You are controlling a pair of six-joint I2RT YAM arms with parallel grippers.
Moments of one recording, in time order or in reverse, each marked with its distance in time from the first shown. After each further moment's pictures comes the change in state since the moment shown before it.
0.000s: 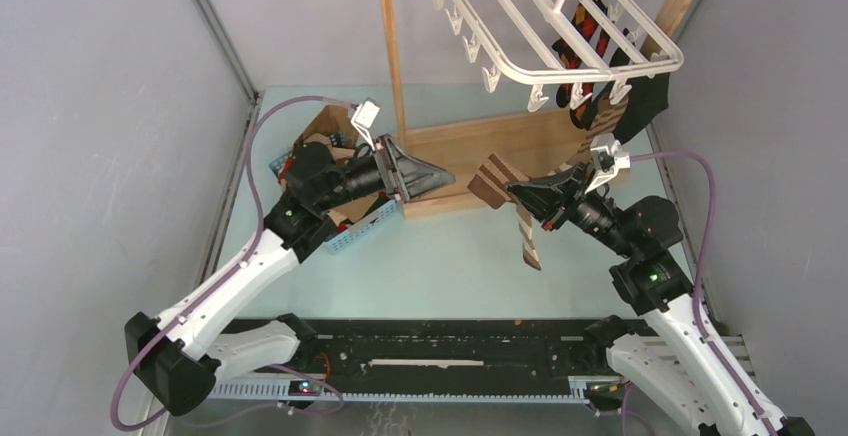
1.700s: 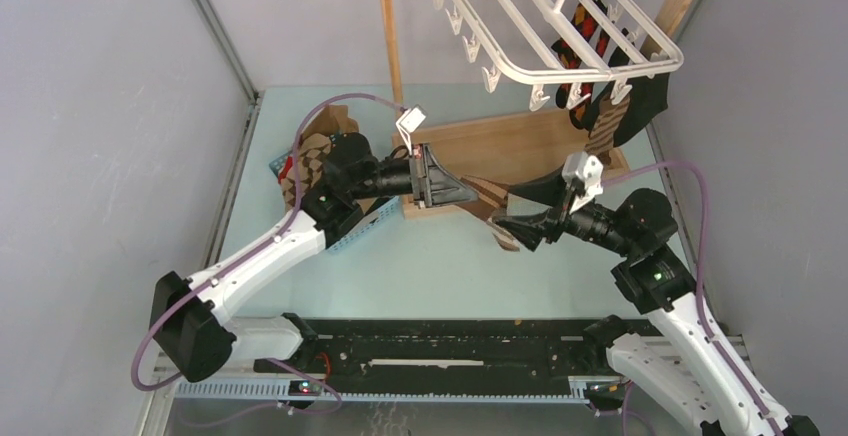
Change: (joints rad) left arm -0.072 0.185 0.041 0.095 0.230 0.027; right arm 0.023 0.021 0.050 -0.145 -0.161 -0.315
